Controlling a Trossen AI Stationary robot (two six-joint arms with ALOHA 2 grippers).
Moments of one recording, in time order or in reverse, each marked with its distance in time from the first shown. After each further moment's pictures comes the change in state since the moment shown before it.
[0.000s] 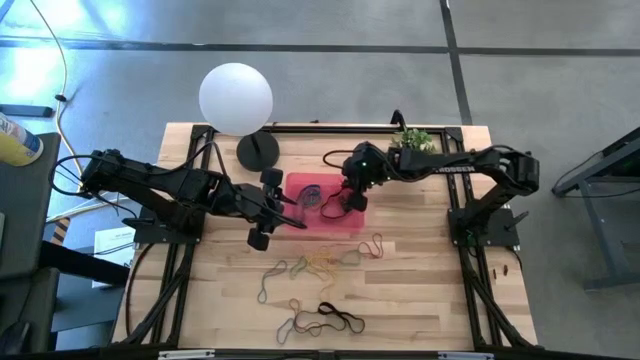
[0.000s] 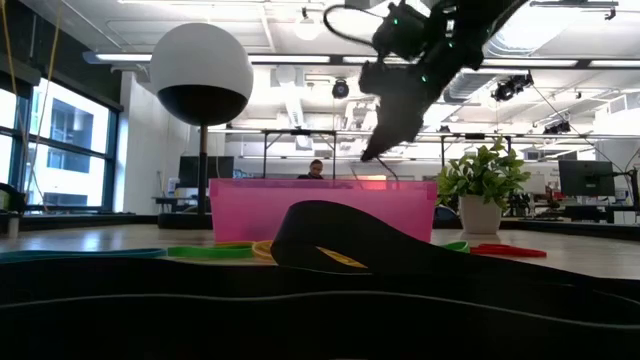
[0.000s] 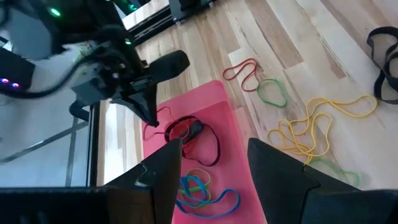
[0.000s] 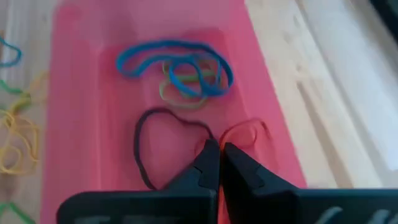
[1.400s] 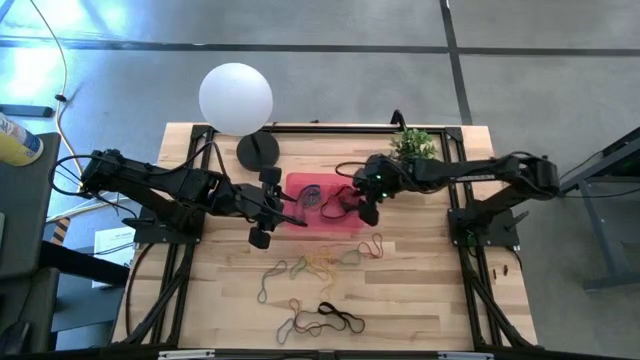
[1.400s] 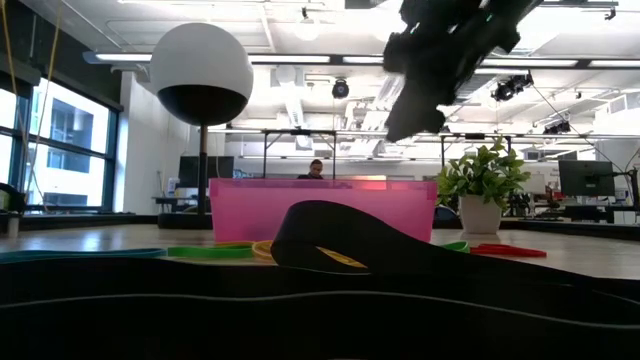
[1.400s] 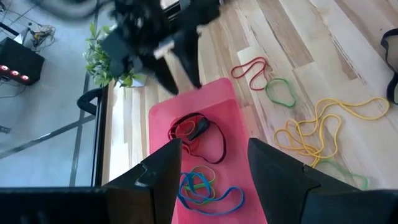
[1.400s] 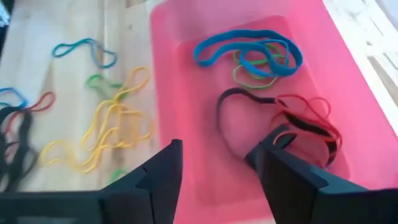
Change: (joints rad) left arm 0.000 -0.001 0.000 -0.002 -0.035 -0.024; right arm 0.109 -0.174 -0.099 -0.035 -0.098 0.194
